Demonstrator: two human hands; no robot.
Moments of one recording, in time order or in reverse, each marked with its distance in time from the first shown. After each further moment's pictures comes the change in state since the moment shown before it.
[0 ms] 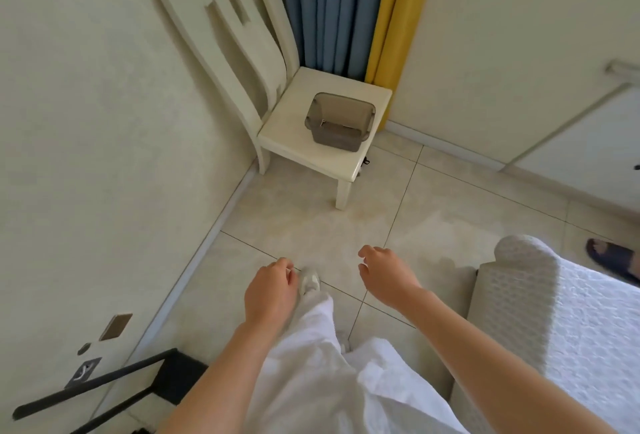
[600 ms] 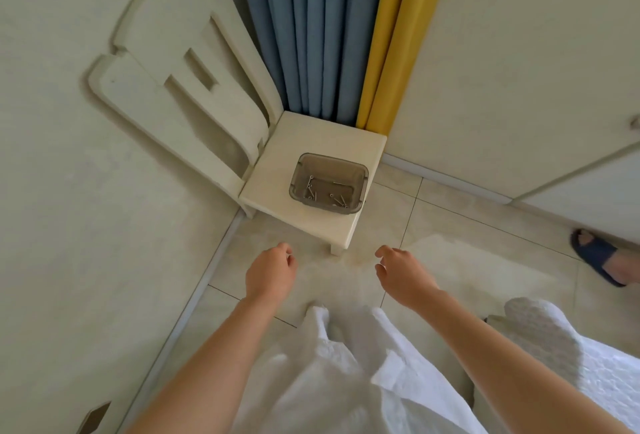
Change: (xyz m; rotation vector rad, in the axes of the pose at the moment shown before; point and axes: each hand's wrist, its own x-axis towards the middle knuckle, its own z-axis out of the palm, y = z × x) left_hand 0.265 0.134 -0.054 0.084 -0.091 0.011; right_hand 0.215 0.049 -0.147 0.046 0.003 0.097
